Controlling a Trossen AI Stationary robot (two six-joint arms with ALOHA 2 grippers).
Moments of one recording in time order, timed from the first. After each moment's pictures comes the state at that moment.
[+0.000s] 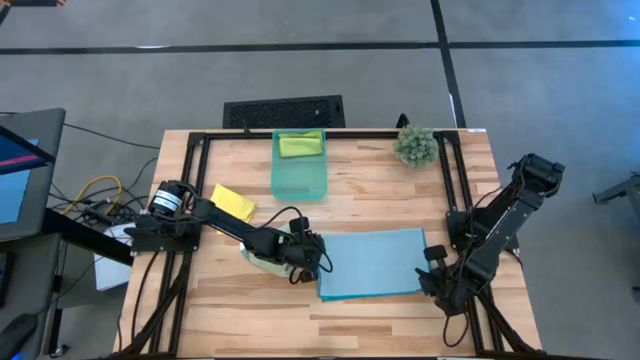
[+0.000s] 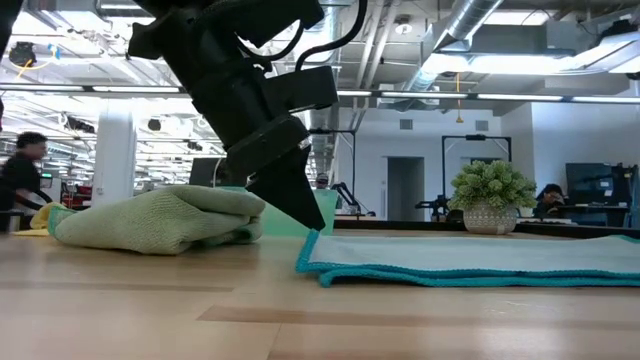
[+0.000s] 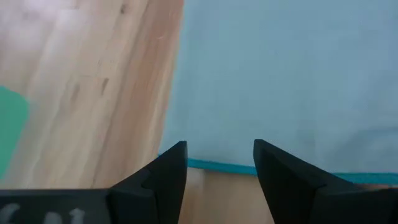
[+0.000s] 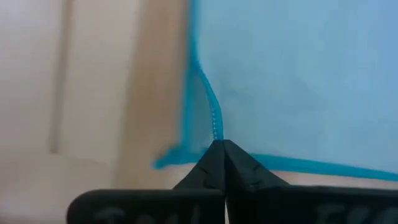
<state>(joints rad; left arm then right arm) -0.28 1.92 1.10 -0.17 -0.45 -0.30 0.98 1.36 0.67 -0.78 0.09 0.71</state>
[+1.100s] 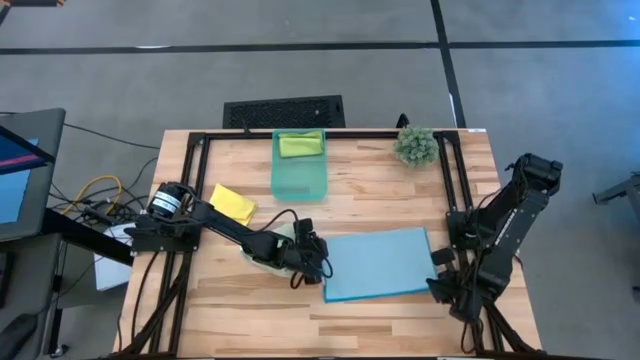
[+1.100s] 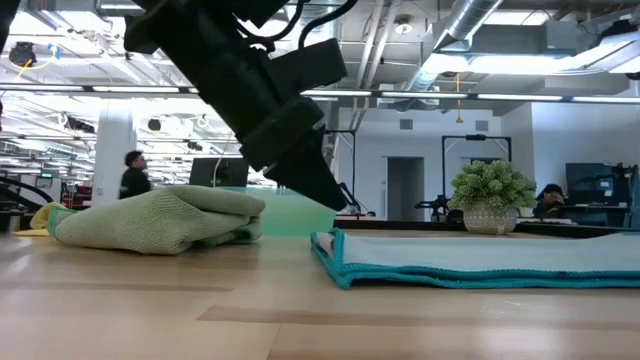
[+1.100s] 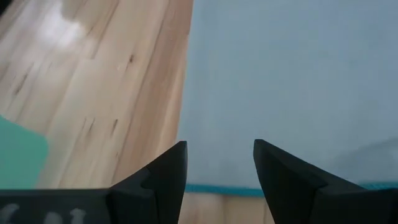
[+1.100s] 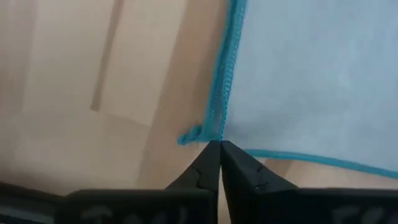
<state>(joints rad) -0.31 1.92 1.10 -0.06 -0.52 -0.22 1.11 1.36 0.74 -0.89 0.11 0.74</state>
